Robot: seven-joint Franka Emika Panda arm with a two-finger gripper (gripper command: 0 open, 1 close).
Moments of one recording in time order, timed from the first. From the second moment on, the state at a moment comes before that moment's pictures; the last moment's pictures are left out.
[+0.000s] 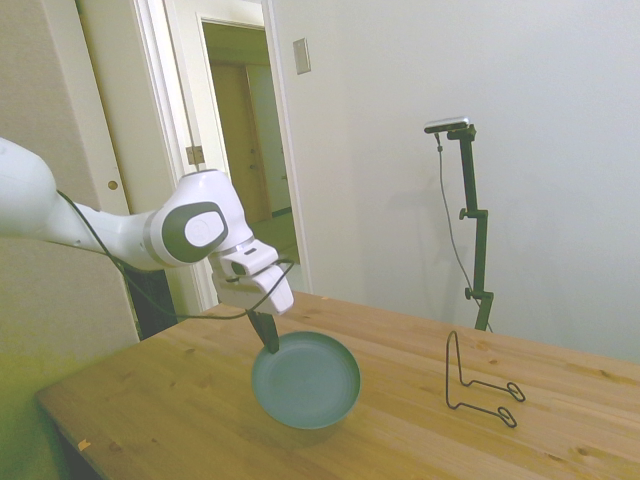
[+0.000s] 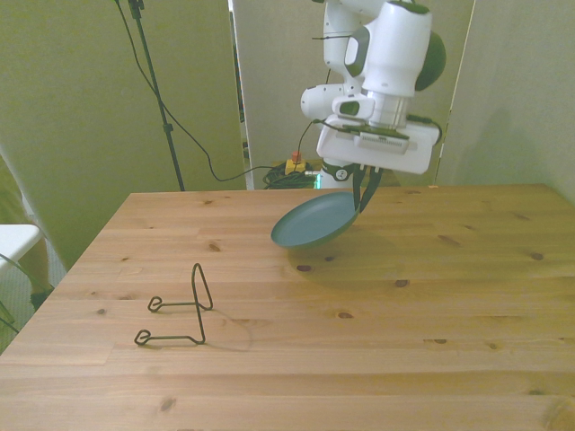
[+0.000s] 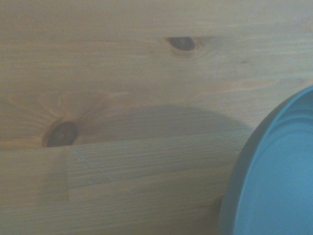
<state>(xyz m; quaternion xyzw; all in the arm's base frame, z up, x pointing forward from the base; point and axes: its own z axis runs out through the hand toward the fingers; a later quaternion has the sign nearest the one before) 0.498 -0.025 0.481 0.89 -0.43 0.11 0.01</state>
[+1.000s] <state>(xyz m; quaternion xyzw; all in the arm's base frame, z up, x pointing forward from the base) 0.483 -0.192 0.550 0.94 -0.31 0.03 -0.15</state>
